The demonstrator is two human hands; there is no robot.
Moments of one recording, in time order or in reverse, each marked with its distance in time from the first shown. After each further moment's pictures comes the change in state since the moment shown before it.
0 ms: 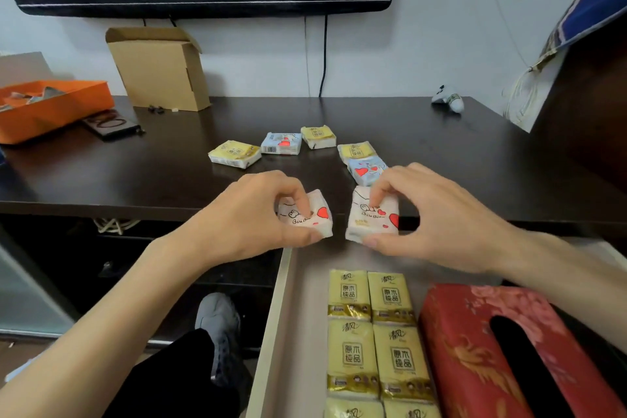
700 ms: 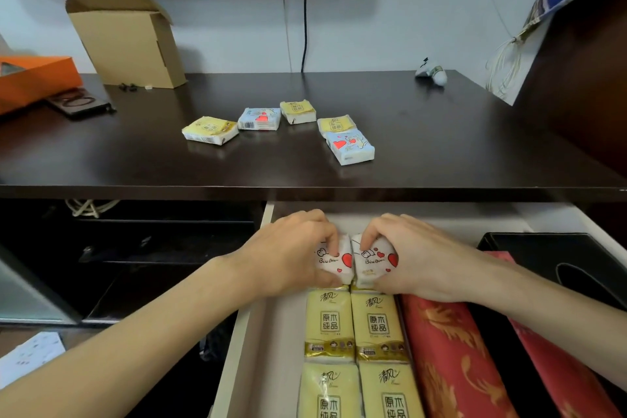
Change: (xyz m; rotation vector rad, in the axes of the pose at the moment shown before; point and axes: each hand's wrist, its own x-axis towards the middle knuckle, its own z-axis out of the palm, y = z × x) left_hand -0.001 0.012 0.098 0.221 -0.242 0.154; right_hand -0.047 0.015 0.048 -0.032 -0.358 0.298
